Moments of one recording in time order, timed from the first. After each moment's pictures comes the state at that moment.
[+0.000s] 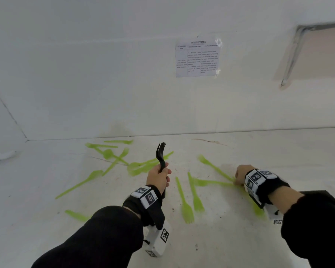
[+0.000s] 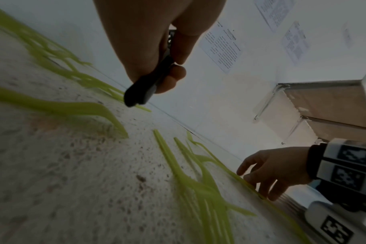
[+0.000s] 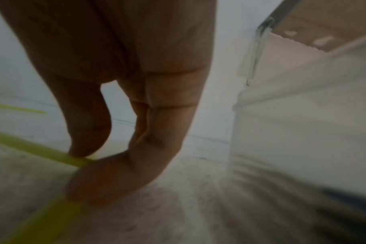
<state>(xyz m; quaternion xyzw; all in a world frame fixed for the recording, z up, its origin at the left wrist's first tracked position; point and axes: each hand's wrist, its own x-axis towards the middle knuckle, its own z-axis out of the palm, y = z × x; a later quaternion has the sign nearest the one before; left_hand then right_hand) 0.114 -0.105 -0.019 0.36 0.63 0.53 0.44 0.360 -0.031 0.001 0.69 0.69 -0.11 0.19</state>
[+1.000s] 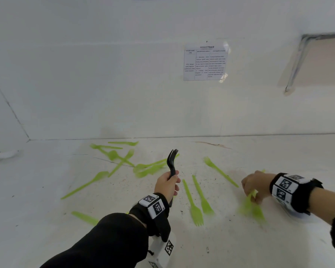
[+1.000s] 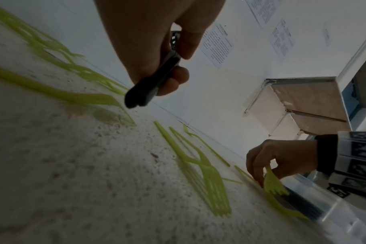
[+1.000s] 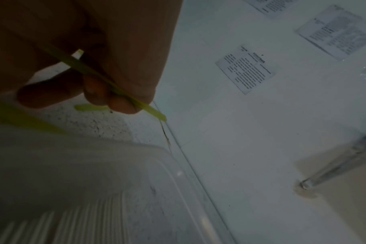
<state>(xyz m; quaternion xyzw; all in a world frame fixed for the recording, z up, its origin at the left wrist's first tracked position) 0.105 -0.122 -0.023 0.39 0.59 0.52 0.48 0.371 -0.056 0.018 0.40 0.83 -0.01 0.38</state>
